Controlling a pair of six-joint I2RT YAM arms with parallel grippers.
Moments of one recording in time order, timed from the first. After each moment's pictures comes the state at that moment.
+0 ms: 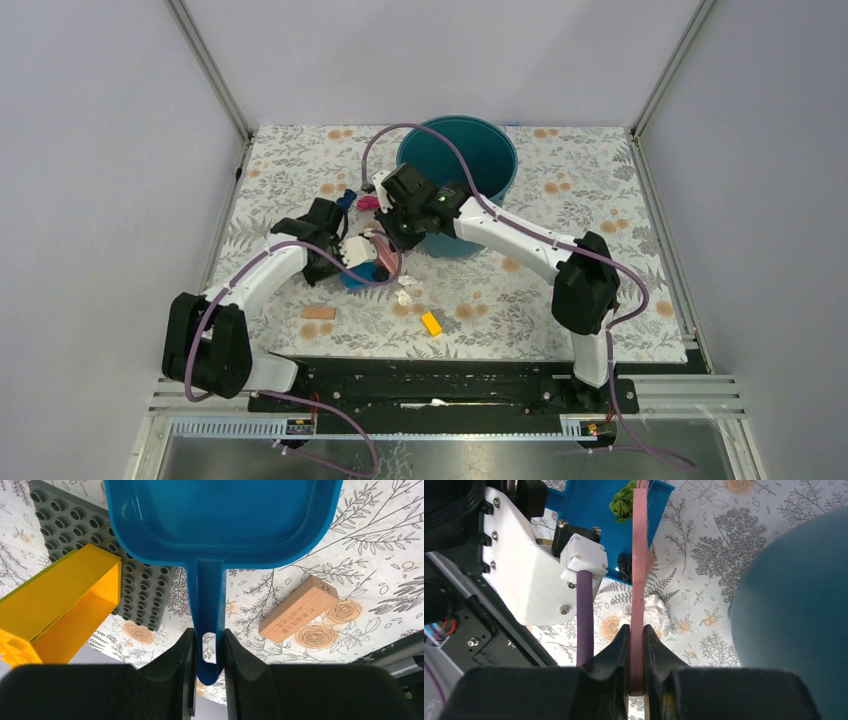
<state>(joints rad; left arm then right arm) -0.30 1.36 0.91 -0.87 -0.08 0.91 0.92 1.96 1.78 -0.74 -0.09 0.13</state>
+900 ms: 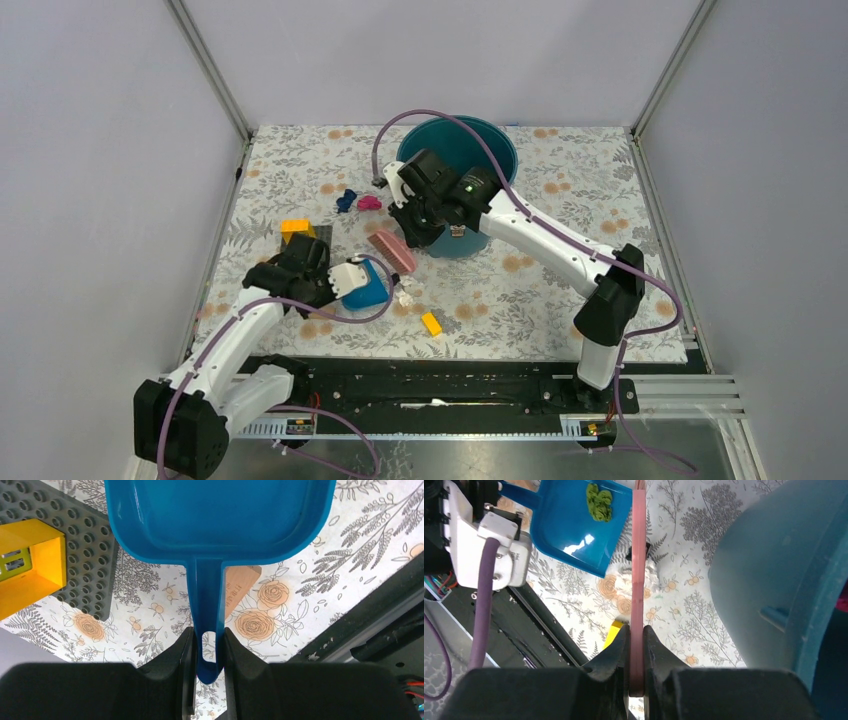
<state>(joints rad) -0.30 0.96 0.67 -0.89 0.05 0.83 0.91 1.82 1.84 -0.94 -0.11 0.04</state>
